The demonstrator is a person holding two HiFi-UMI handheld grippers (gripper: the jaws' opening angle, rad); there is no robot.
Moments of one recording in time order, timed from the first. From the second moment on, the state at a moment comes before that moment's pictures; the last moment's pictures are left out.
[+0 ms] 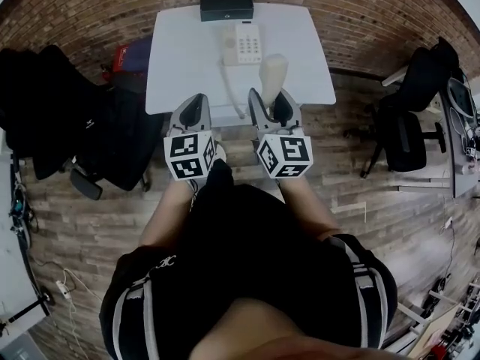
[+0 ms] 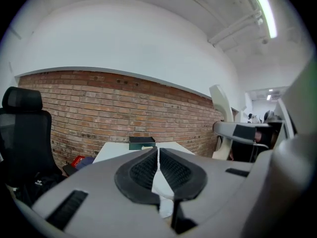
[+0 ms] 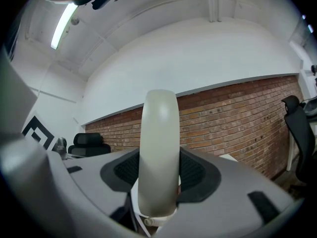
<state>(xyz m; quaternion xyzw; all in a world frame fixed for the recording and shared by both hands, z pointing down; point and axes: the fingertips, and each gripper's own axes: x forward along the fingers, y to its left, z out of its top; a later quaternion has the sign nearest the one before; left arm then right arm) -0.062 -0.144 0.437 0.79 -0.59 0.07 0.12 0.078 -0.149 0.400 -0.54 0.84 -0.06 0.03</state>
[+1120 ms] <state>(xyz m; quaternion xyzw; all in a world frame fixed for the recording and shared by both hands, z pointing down) -0.125 -0.422 0.466 0.82 -0.54 0.09 0.17 0.020 -0.432 0.487 -0.59 0.78 -0.19 -0.11</state>
